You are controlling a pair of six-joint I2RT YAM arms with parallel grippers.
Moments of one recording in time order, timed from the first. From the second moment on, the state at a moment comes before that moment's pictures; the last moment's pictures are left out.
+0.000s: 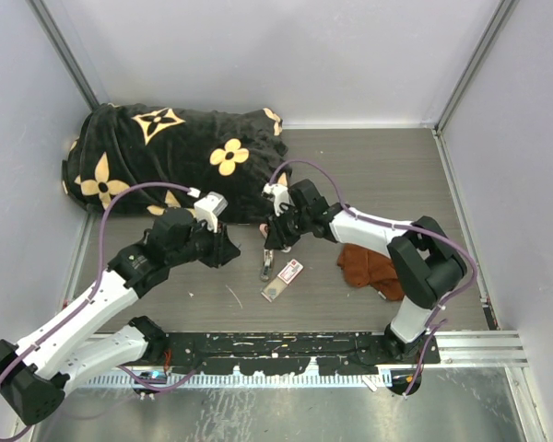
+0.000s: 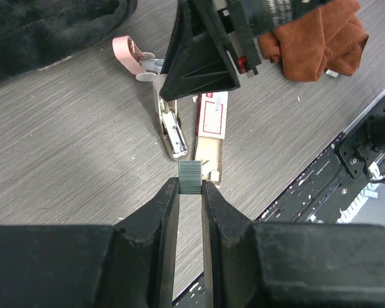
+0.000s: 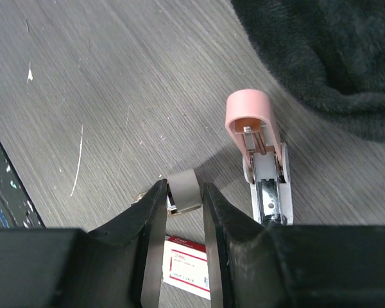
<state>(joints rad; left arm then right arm) -0.67 0.87 0.80 -0.48 0.21 -0.30 0.66 1.72 1.04 -0.13 -0.49 0.09</state>
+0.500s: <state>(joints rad) -0.83 1.07 0.60 -0.17 0.13 -0.22 0.67 1.45 0.76 0.03 -0.24 0.32</state>
